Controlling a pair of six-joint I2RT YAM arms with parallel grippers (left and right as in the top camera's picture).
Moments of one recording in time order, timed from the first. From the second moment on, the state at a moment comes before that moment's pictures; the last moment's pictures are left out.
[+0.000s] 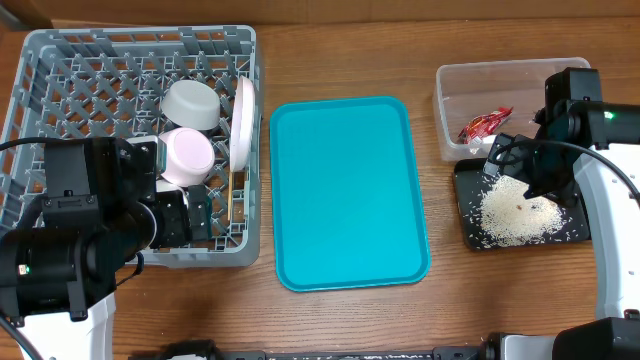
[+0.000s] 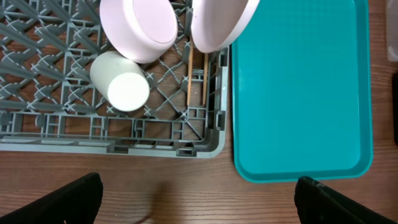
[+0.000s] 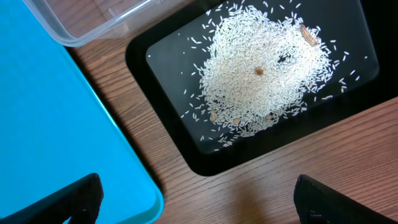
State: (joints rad) left arm 0.07 1.11 1.55 -1.51 0.13 -0.07; right arm -0.09 1.52 1.46 -1.37 0.00 0.33
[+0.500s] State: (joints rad) left arm 0.07 1.12 1.50 -1.34 0.13 -0.07; right arm -0.09 1.52 1.46 -1.37 0.00 0.33
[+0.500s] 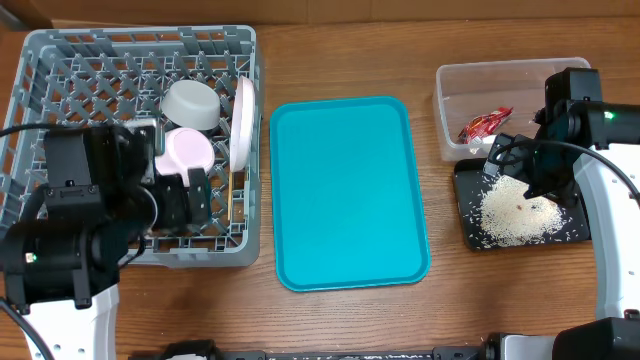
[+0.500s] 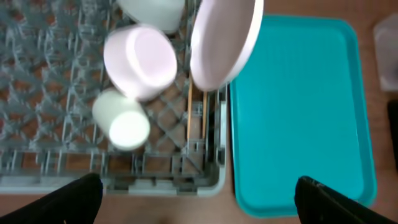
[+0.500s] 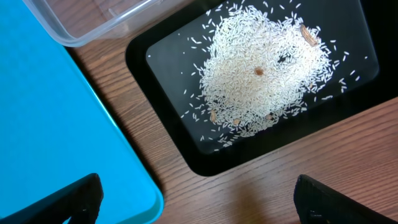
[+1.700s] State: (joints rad) left arm -0.03 0.02 0.03 0.04 -0.04 -0.11; right arm -0.09 1.52 1.46 -1.37 0.00 0.33
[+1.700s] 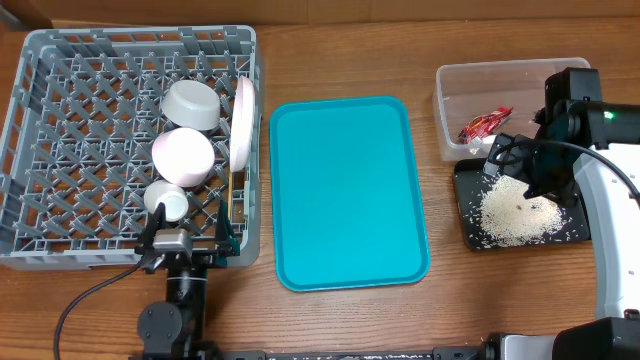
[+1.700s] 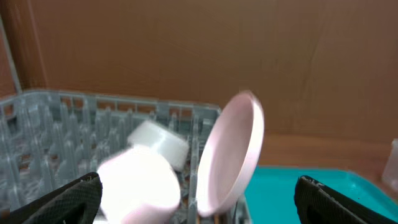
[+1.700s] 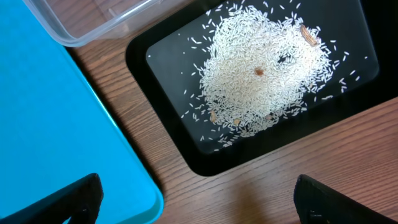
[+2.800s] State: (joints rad) left arm -0.03 0.02 0.01 -0.08 -0.04 -0.11; right arm -0.09 1.52 1.46 -1.37 0.00 0.33
